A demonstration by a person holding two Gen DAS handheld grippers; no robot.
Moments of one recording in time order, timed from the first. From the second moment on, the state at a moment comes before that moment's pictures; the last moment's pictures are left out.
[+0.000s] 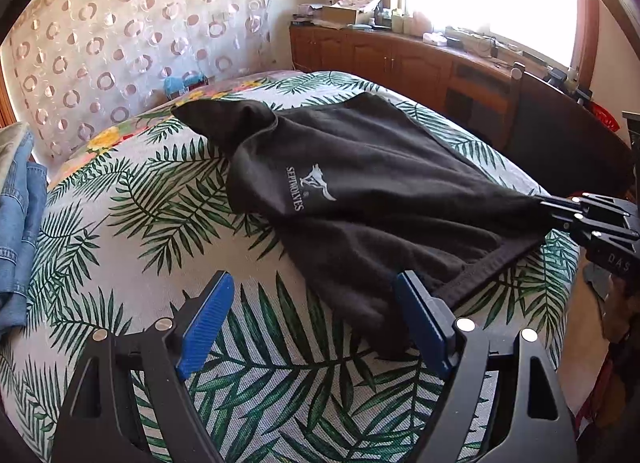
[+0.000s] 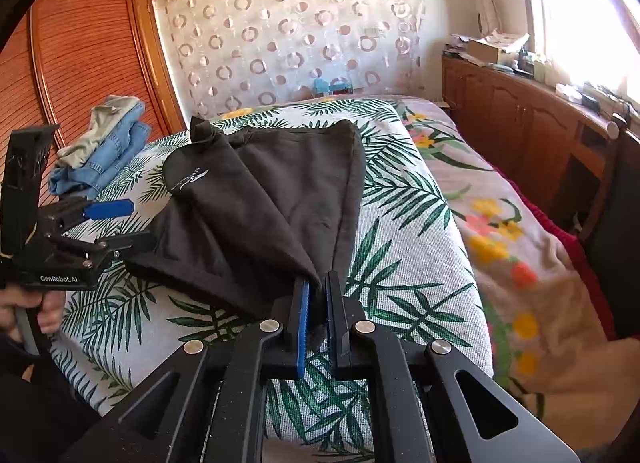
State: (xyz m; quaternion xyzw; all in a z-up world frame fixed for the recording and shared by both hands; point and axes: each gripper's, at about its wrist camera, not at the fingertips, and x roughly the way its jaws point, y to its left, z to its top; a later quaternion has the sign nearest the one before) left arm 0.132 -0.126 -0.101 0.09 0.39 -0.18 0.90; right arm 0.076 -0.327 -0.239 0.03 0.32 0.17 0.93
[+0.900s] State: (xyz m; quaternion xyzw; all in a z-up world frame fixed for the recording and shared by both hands) left arm 0.122 -0.082 -0.067 0.02 0.35 -0.17 0.92; right arm 0.065 -0.322 -0.207 0.00 0.28 0.16 0.94
